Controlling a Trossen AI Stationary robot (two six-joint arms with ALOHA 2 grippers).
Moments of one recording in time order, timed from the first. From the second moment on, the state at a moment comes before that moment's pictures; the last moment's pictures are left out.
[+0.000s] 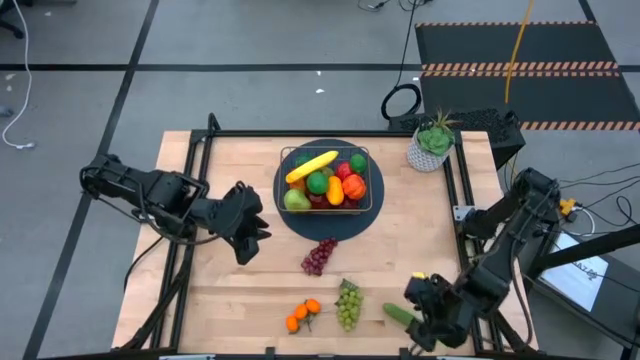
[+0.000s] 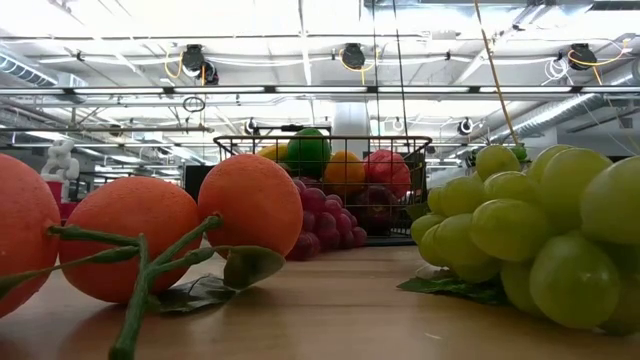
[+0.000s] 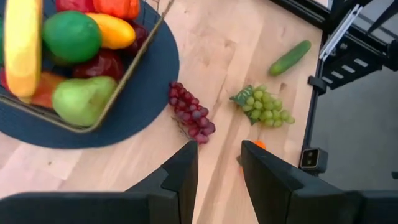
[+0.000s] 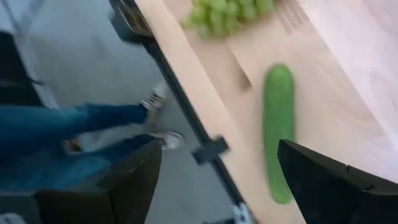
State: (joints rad) left arm -0.38 1.31 1.54 -1.10 -0.24 -0.76; right arm 0.90 1.51 1.34 -0.93 0.13 1.49
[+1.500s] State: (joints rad) left arm -0.55 1.49 1.54 -0.74 -0.44 -1.00; right arm 1.10 1.54 0.96 -0.59 0.40 1.27
